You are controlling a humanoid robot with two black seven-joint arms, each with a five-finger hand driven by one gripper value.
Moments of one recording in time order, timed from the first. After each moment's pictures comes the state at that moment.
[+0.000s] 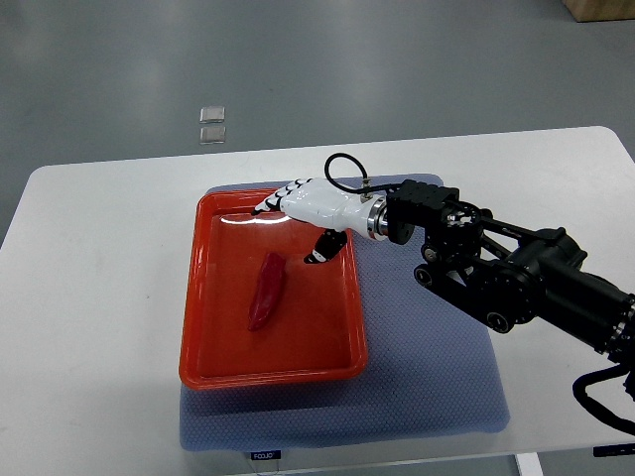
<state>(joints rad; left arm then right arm) -0.03 0.00 -0.05 -0.10 0.12 -0.15 0.03 0.82 -0.08 0.65 0.98 -2.02 0.14 0.21</state>
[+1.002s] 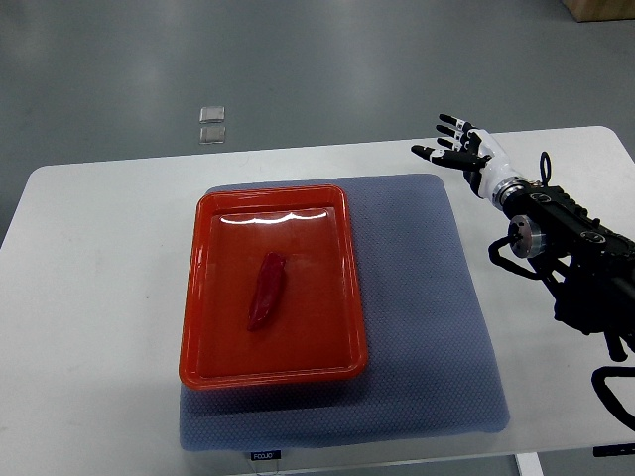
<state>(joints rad) -0.03 0.00 -0.05 -0.10 0.12 -0.15 0.03 0.76 -0.12 0.92 0.58 -0.62 -0.03 0.14</state>
